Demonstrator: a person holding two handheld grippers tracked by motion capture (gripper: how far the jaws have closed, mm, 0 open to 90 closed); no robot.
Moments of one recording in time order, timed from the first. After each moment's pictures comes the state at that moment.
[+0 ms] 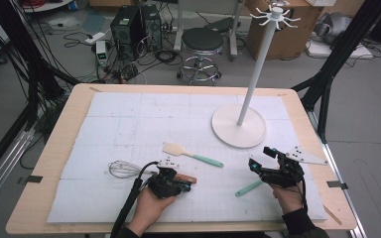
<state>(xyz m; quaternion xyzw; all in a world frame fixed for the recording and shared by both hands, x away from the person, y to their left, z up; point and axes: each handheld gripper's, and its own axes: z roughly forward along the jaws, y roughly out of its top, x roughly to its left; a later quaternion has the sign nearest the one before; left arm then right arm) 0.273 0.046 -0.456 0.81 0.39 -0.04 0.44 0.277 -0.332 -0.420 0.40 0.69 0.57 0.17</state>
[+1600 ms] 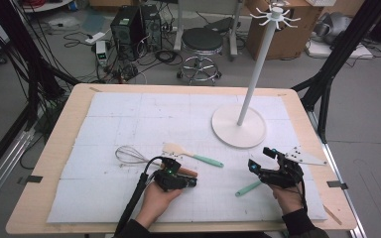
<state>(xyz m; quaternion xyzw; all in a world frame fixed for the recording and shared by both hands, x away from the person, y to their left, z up) 0.295 0.035 -0.460 0.79 0.43 -0.09 0.44 0.275 -0.330 -0.420 0.40 0.70 0.57 0.18</state>
